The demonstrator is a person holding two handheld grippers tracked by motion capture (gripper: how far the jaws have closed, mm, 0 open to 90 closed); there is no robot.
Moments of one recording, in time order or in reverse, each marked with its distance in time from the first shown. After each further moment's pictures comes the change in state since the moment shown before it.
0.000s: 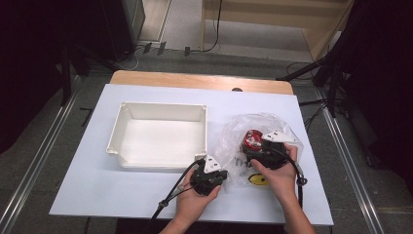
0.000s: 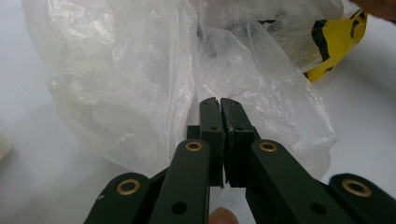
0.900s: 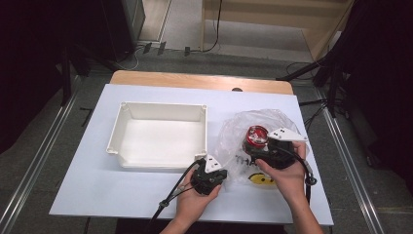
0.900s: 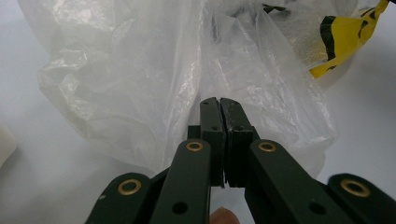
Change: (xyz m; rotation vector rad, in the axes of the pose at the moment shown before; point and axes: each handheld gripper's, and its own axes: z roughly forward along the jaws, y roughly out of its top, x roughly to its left) left arm -0.001 0.001 0.002 0.005 0.023 -0.005; right arm 0.008 0.024 -0.040 -0.047 0.035 -0.059
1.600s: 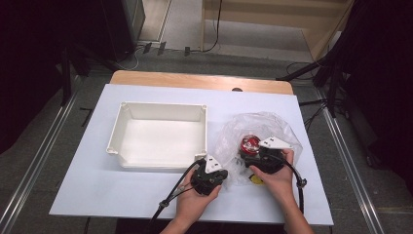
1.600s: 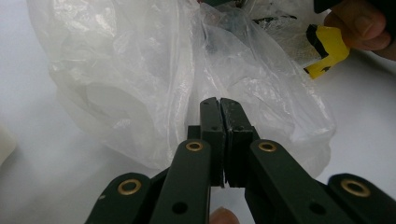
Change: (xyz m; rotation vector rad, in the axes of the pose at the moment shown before) left arm 0.000 0.000 0.000 0.006 0.000 0.010; right arm -0.011 -0.051 0.052 0.028 0.022 0.001
